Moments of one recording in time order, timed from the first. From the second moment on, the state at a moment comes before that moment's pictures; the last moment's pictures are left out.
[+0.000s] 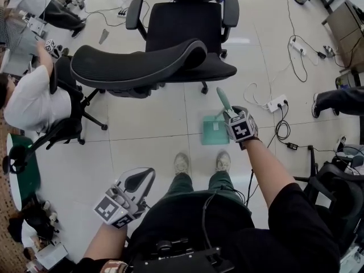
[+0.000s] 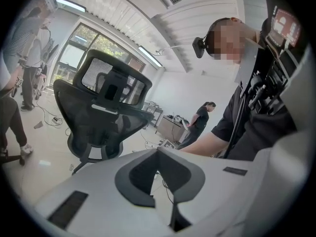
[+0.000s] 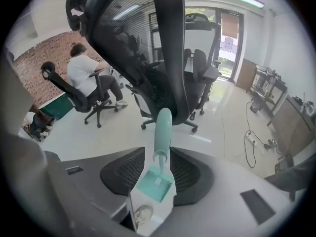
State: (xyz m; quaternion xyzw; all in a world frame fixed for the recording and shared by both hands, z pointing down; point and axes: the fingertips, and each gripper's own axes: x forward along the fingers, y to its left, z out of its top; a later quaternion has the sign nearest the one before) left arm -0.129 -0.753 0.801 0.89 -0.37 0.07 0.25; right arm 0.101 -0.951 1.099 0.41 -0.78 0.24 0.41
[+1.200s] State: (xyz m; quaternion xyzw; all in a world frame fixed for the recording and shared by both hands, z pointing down) left arm -0.145 -0.380 0.490 0.91 -0.39 -0.05 0.11; right arm 0.071 -0.484 0.536 0.31 -0.93 0.18 0.08
